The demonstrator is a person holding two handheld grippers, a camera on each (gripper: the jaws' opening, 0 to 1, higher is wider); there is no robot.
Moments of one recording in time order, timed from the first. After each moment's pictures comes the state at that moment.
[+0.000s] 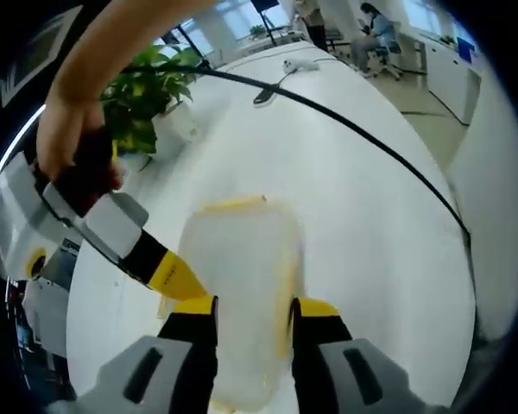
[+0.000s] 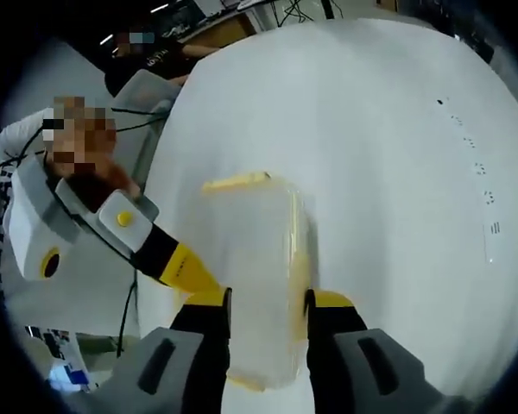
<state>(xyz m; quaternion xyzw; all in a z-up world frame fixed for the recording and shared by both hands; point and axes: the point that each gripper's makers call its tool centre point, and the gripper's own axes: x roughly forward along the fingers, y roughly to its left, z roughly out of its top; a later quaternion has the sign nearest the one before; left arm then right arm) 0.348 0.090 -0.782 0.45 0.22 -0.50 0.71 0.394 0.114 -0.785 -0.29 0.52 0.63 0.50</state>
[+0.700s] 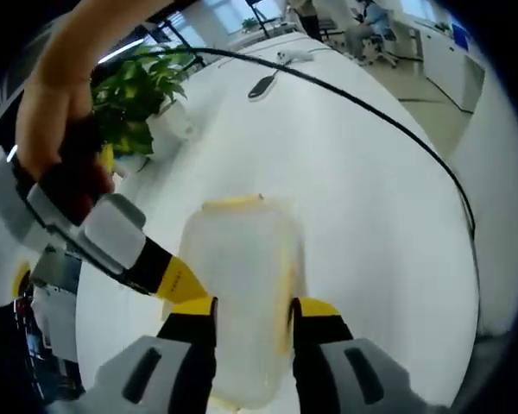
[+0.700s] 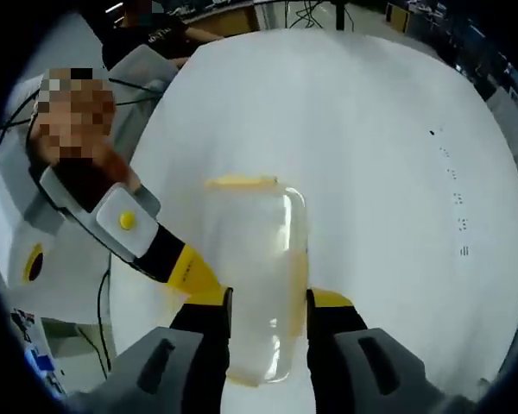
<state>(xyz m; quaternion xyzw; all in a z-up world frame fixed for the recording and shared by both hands) 0.347 0.090 -0.780 0.48 0.22 -0.49 0.69 0.403 0.111 -0.777 -0.39 0.44 0.61 0.53</state>
